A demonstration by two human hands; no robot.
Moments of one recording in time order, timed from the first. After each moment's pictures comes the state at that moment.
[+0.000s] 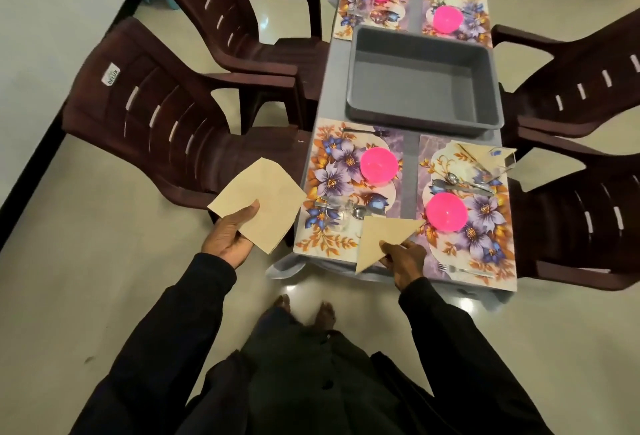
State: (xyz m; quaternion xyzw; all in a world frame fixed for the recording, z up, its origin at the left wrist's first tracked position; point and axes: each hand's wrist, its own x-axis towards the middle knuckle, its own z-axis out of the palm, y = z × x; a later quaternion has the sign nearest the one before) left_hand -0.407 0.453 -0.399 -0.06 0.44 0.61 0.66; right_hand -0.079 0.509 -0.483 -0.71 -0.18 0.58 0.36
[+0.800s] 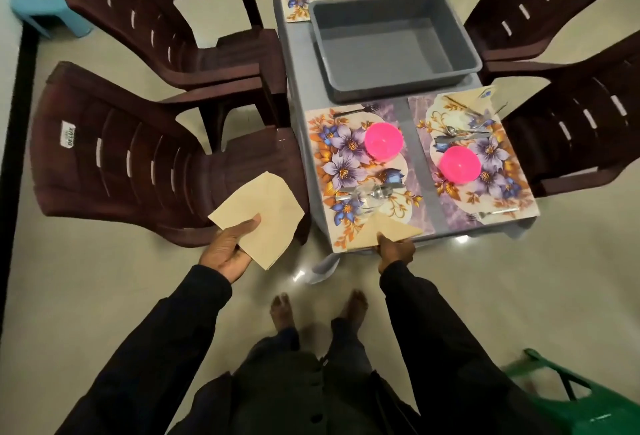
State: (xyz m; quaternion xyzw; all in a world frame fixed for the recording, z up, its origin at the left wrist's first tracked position) left_hand -0.526 0.493 -0.409 -0.03 0.48 0.46 0.75; right_hand -0.208 0.474 -0.563 -0.80 0.02 0.40 0.45
